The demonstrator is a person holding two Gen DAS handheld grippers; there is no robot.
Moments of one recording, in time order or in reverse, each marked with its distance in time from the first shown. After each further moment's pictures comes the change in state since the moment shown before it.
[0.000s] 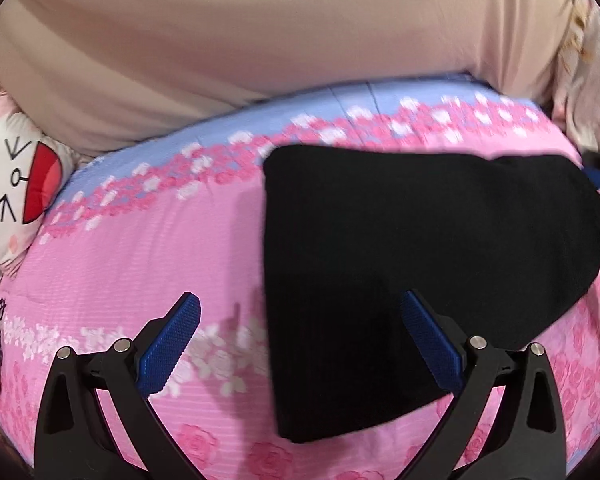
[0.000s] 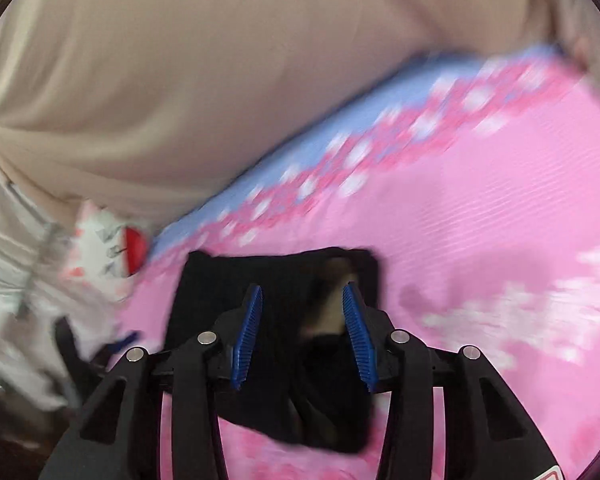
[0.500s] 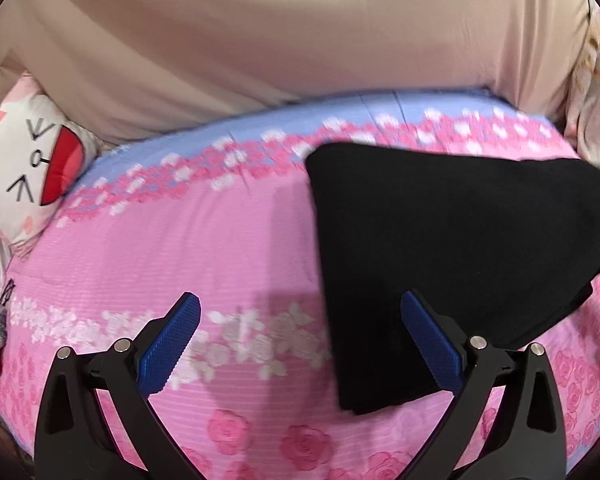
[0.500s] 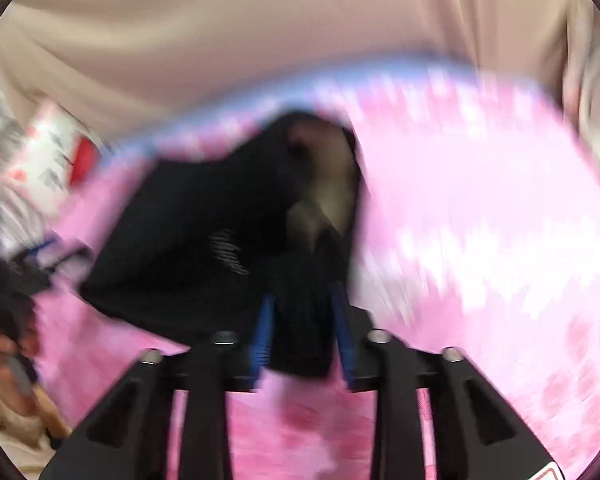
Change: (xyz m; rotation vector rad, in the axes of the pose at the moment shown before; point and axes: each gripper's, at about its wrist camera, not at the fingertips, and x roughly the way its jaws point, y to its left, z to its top) left arm -0.013 0.028 -0.006 -0.061 -0.016 0.036; right arm -0.013 0.013 -0.096 -0.201 0.015 -0.381
